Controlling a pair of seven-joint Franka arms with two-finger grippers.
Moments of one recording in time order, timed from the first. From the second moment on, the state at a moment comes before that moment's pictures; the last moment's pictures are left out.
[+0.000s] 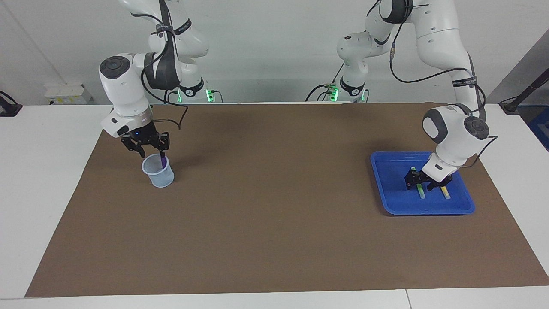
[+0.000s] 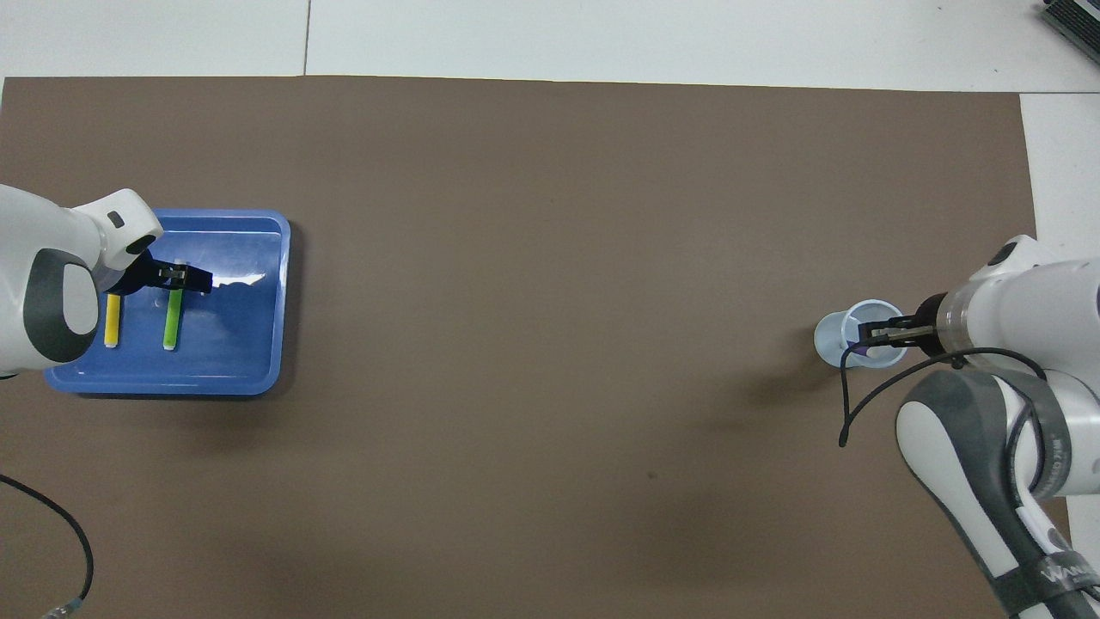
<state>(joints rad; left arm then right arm) 0.17 0.35 -0.04 -1.95 -0.01 2.32 0.31 -0.05 -0.09 0.03 -2.22 -0.08 2.20 -0.03</state>
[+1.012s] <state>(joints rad) 0.16 0.34 -0.05 -1.94 -0.01 2.27 0.24 -0.05 -0.14 0.06 -2.11 0.03 1.98 -0.03</state>
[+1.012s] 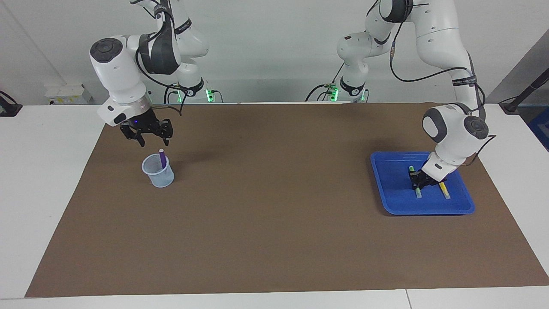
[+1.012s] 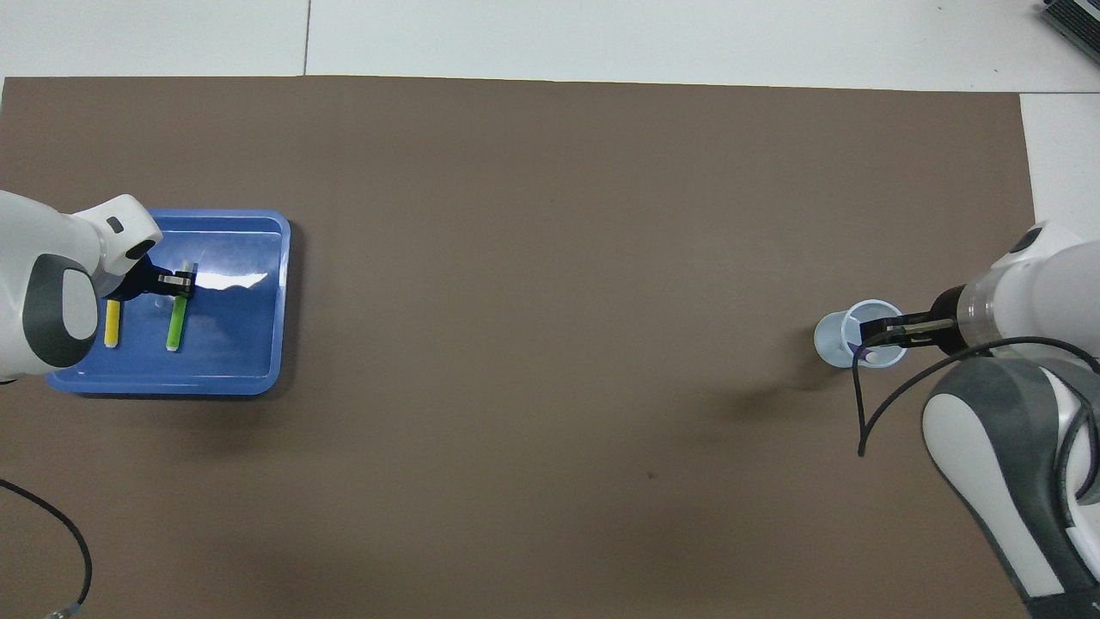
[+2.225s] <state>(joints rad) -0.15 0.11 -0.08 -1.83 -0.40 1.77 -0.83 0.05 -0.18 0.12 -2.10 0.78 2.05 -0.17</state>
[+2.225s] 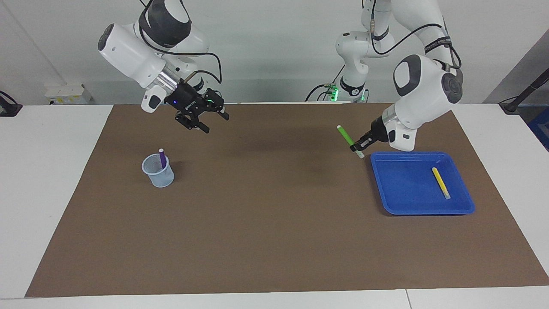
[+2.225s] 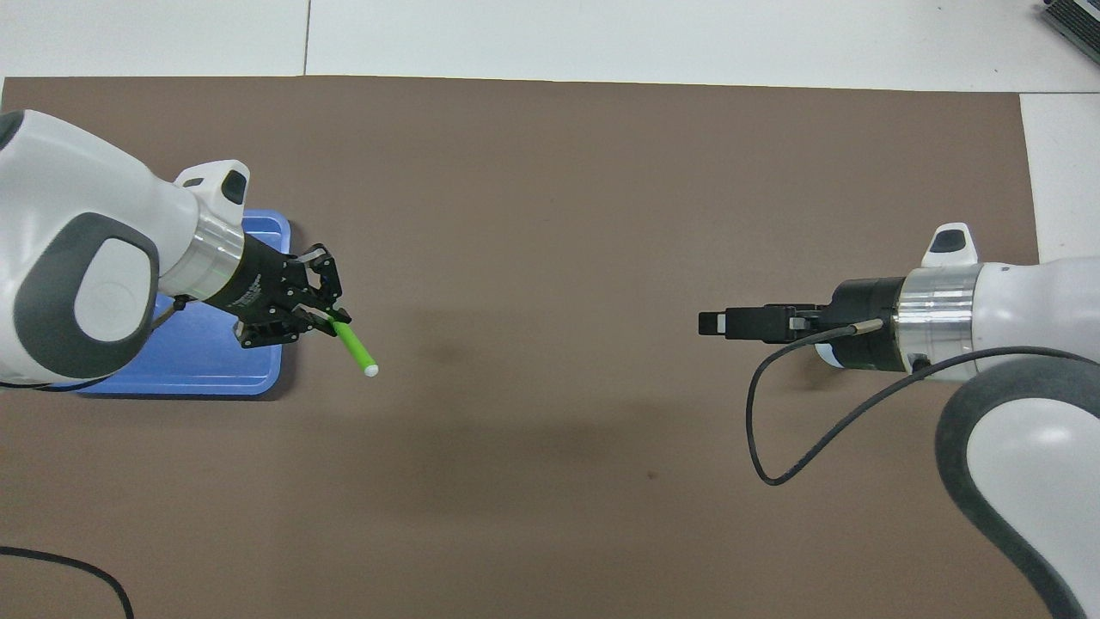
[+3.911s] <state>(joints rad) -0.47 0.04 -0.09 -1.83 -0.47 2.14 -1.60 0.26 -0.13 0.21 -2.14 1.03 2.43 -0.17</state>
